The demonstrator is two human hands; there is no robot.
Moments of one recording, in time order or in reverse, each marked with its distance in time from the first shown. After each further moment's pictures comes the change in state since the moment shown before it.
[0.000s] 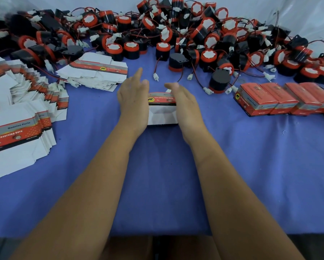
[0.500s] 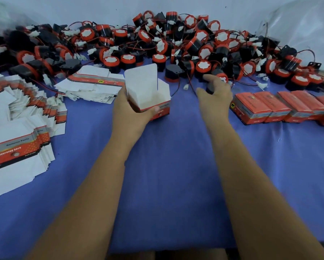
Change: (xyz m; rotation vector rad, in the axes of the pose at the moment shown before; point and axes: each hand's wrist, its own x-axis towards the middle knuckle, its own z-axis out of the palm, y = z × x) left_hand 0.002 -0.029 -0.009 -0.171 -0.007 0.184; right_hand 0.043 -0.011 -0.056 -0.363 0.430 -0.198
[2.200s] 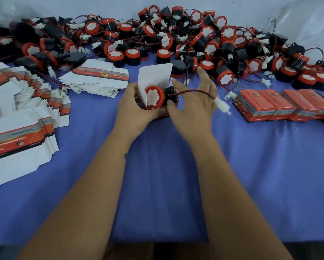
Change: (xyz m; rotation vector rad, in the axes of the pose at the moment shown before) left_hand -0.003 0.000 -0.004 -0.054 -0.112 -0.012; right_hand -0.051 -0.008 0.029 -0.429 -0.051 -0.384
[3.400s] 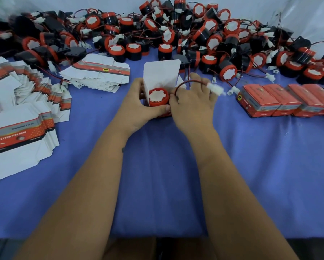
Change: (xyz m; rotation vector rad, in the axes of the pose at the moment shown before) left_hand 0.002 -0.005 -0.007 -0.003 -0.182 0.057; right_hand 0.004 -0.004 0.002 -0.358 -0.151 -0.018
